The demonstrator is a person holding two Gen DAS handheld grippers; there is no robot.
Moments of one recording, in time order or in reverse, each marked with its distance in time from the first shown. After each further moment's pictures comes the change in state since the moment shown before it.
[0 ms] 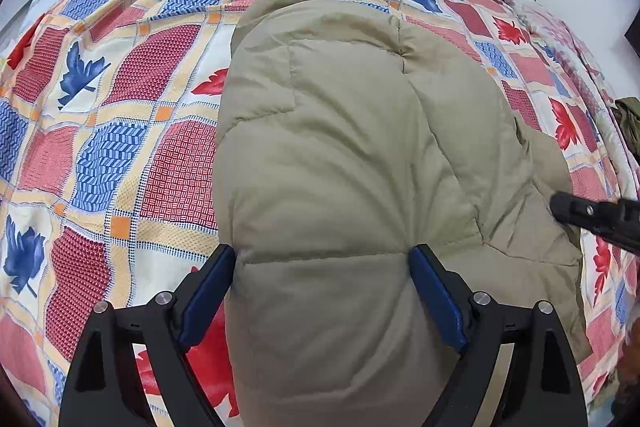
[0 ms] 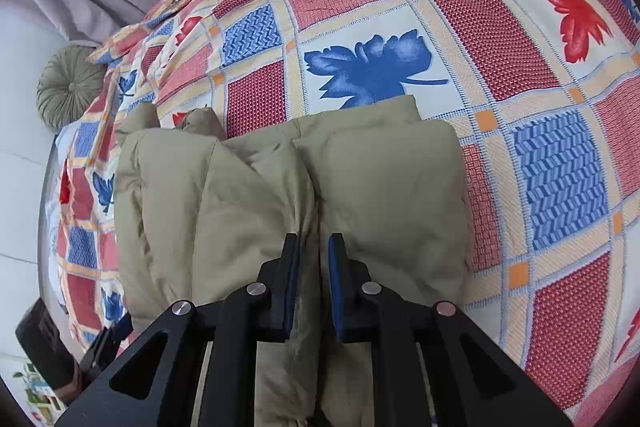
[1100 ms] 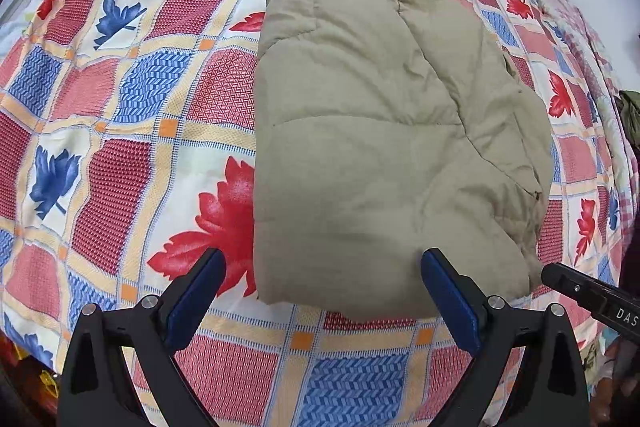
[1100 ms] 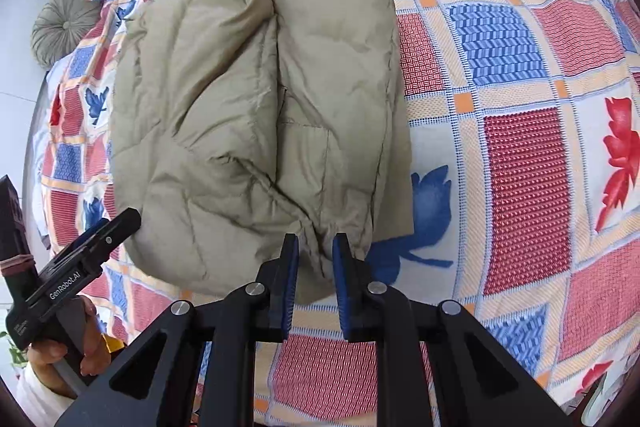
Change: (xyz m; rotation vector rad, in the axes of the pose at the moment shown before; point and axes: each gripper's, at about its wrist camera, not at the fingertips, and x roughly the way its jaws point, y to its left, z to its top) left arm -0.063 0.007 -0.045 -0.054 0.178 0.025; right arm -0.045 -0.017 -0.094 -0.025 0.180 -0.053
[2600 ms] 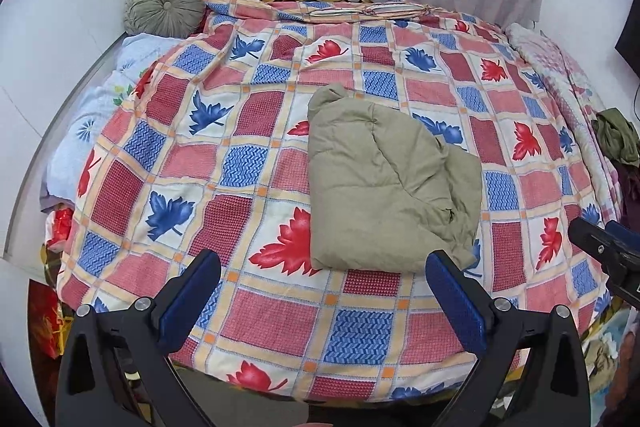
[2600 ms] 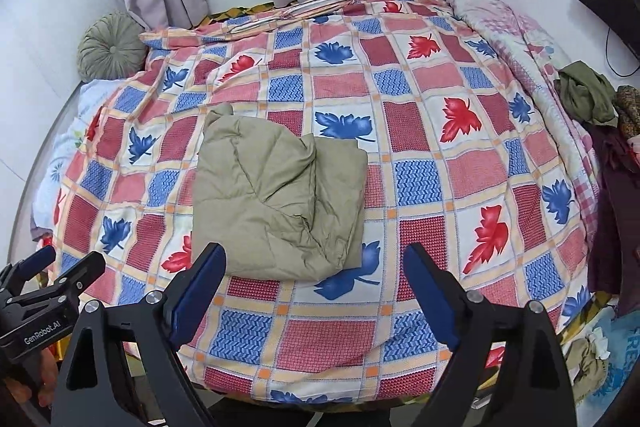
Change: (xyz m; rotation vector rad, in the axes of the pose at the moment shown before) left arm -0.234 -0.023 -0.051 0.021 -0.264 0.137; right arm -0.209 0.096 -0.051 -0.180 -0.366 -0.196
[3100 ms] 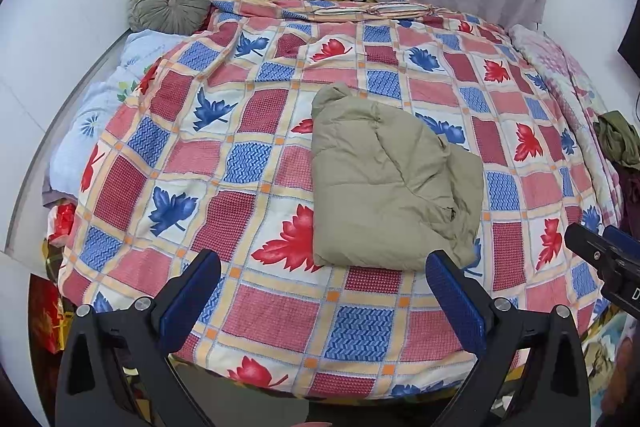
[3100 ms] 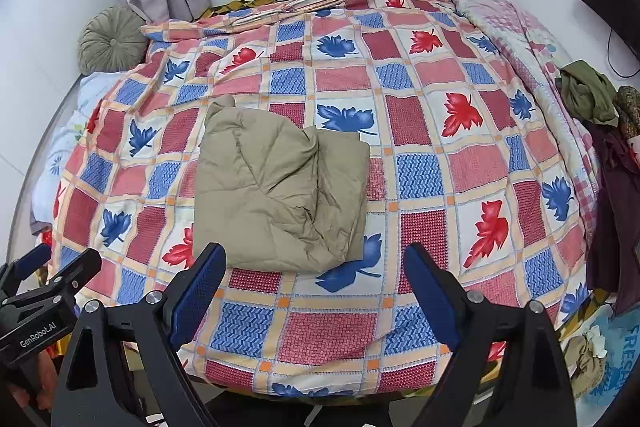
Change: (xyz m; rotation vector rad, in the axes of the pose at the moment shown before) left arm -0.004 0.004 -0.003 -0.004 0.003 0.005; right arm -0.001 0.009 -0.006 -0.008 0.024 -0.008
